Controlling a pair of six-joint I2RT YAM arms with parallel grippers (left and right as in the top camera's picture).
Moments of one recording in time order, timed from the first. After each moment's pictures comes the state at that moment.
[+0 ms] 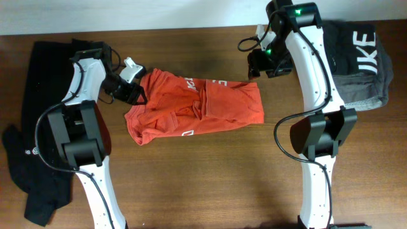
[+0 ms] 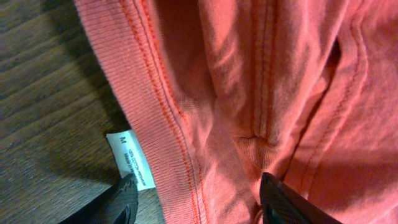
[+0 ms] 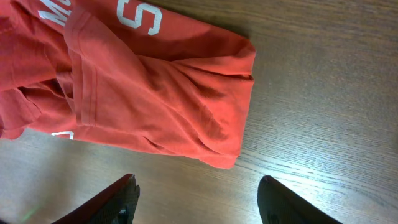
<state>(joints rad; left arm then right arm) 0.10 2.41 1.99 -1.15 0.38 0.62 0.14 2.38 2.57 -1.68 -0.20 -0.01</state>
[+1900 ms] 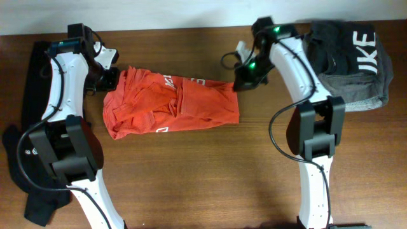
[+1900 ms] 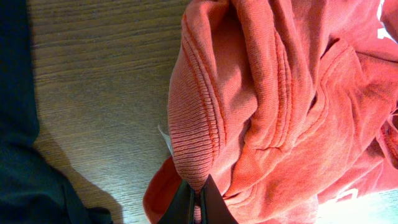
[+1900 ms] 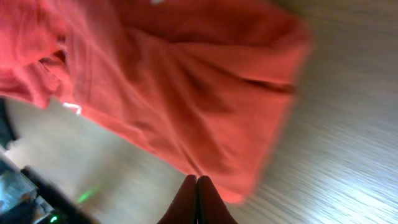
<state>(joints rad) 0.14 2.21 2.01 -1.21 0.12 0.29 0.19 2.38 2.18 -1.35 -0.54 -0.03</state>
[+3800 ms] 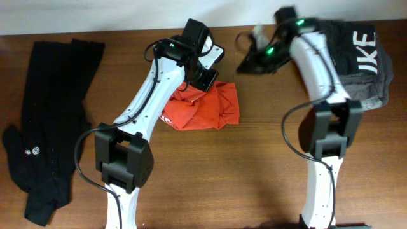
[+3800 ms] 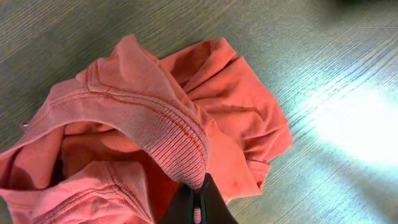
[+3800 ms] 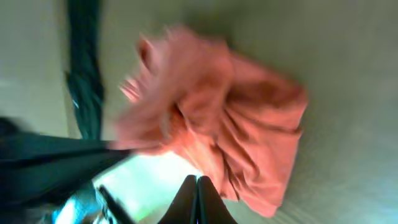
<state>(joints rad) -0.45 2.19 2.09 -1.09 0.20 0.16 0.05 2.36 2.33 -1.34 -0.77 0.03</state>
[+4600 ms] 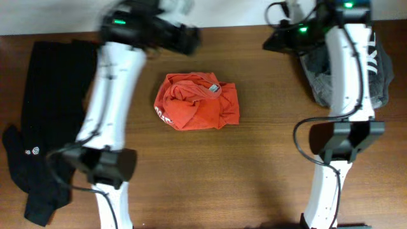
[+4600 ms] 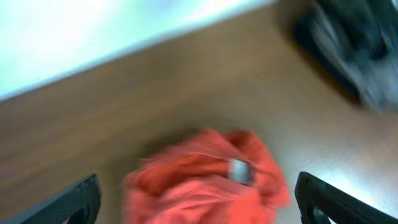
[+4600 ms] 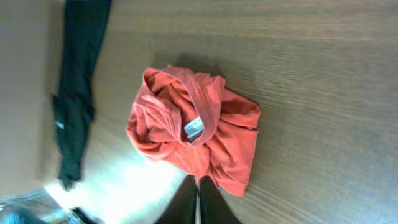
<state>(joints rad) -0.24 2.17 2.54 -1.22 0.26 0.07 0.00 2.30 2.63 -1.53 -0.64 -0.01</state>
